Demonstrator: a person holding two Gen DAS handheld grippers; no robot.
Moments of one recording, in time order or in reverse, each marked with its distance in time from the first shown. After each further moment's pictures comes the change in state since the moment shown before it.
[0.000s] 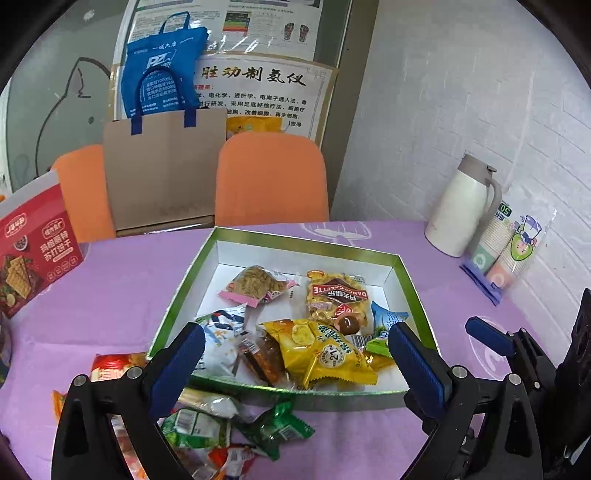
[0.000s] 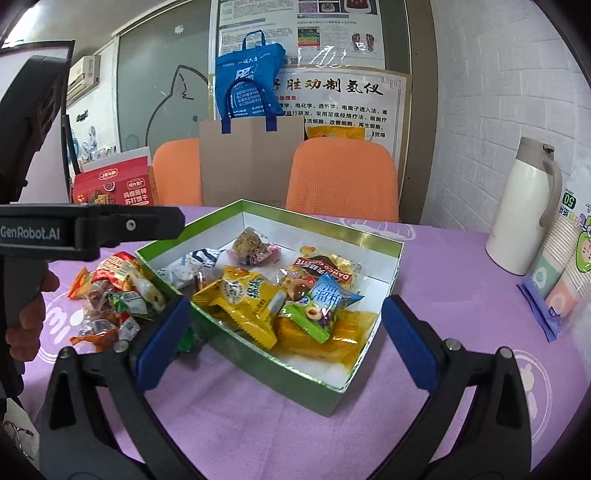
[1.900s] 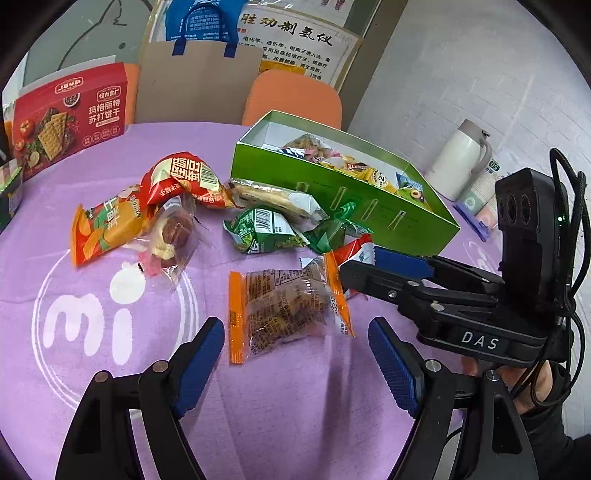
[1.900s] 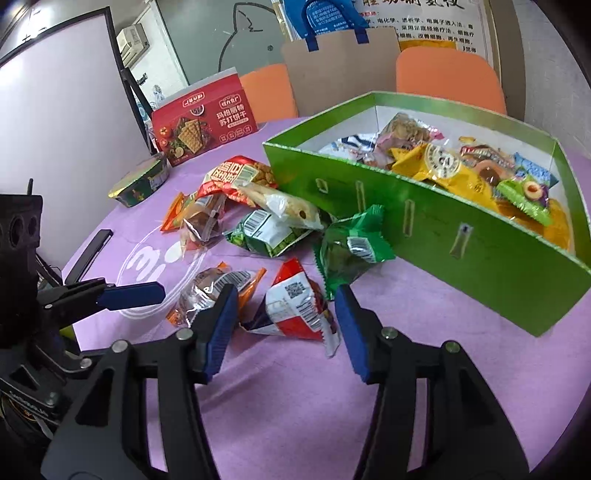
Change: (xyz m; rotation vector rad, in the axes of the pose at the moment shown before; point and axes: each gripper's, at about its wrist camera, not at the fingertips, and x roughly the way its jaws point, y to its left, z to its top) left arm -0.050 0.072 -0.147 -0.113 0.156 -0.096; right arm 0.067 0.084 -0.055 0.094 0.306 0.387
